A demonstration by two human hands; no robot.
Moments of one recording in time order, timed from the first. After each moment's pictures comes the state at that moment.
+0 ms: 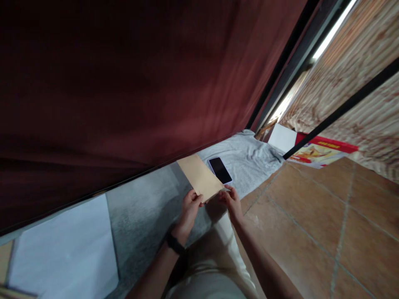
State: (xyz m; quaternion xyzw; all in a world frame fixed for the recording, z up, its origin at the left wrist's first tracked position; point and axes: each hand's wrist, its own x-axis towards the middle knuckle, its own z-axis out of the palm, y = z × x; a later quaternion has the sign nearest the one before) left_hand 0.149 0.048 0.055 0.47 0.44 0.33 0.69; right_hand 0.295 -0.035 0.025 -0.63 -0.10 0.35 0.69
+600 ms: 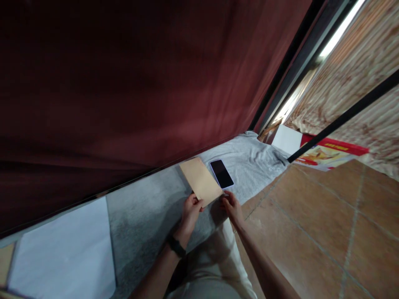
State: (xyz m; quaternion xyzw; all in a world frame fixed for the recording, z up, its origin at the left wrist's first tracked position) left_hand 0.154 0.057 0.028 0.48 0.47 0.31 0.67; right_hand 0.306 -0.043 0.002 -0.69 -0.21 0.35 0.60
